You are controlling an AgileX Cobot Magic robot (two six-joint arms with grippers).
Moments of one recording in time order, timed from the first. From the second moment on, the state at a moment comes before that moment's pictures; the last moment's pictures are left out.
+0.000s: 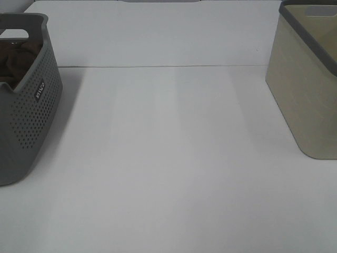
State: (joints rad) left arm 0.08 -0.01 -0.50 -0.06 1.05 0.05; right arm 0.02 0.00 -0.50 0.09 1.05 -0.07
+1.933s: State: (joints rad) left arm 0.08 1.49 -1.59 0.10 1.21 0.91; right arm 0.02 0.00 -0.50 0.09 1.05 -0.07
